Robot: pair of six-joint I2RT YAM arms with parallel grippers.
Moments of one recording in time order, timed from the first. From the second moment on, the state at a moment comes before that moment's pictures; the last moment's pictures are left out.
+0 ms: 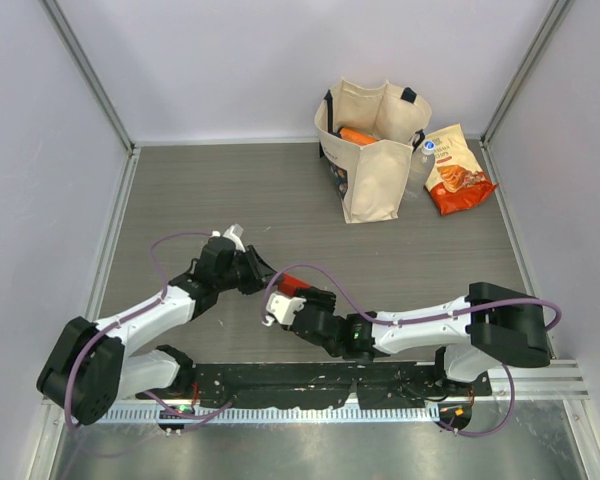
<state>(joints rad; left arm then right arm) -0.52 1.17 0.48 0.04 0.27 -0.97 1.38 1.48 0.68 0.14 0.69 -0.33</state>
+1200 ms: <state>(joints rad) -0.53 1.12 0.41 0.15 0.26 -0.96 0.61 1.13 0.40 0.09 -0.48 1.18</state>
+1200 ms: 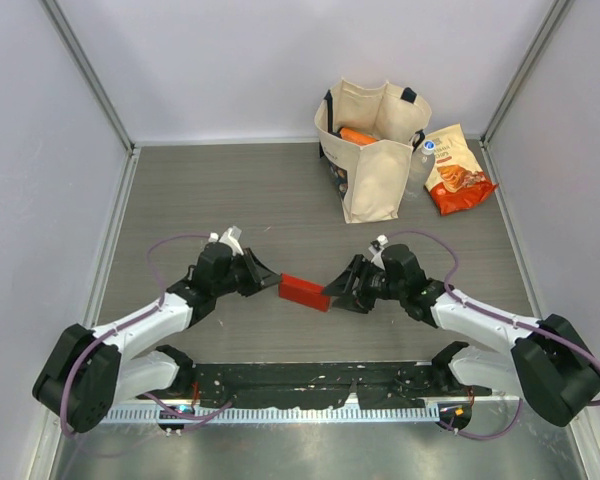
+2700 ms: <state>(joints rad) -0.54 1.05 0.31 0.22 0.19 -0.97 0.62 1.23 0.32 0.41 -0.46 0.93</state>
